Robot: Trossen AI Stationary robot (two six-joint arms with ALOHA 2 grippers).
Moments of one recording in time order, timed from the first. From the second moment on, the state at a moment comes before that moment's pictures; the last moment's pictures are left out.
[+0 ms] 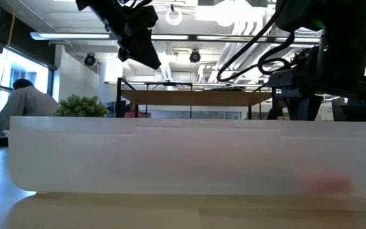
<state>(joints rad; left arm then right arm) 0.37 1.36 1.06 -0.43 -0.11 -0.11 0.37 1.62 0.88 -0.73 0.19 1.69</state>
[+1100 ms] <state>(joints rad) 0.37 1.36 1.06 -0.41 -0.11 -0.11 0.37 1.68 0.88 -0.73 0.16 1.68</state>
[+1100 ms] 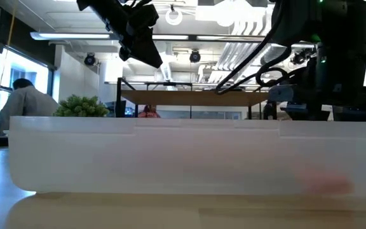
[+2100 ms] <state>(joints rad) 0.37 1.36 1.06 -0.40 -0.11 -0.11 0.43 1.56 1.19 -0.71 0.23 0.80</state>
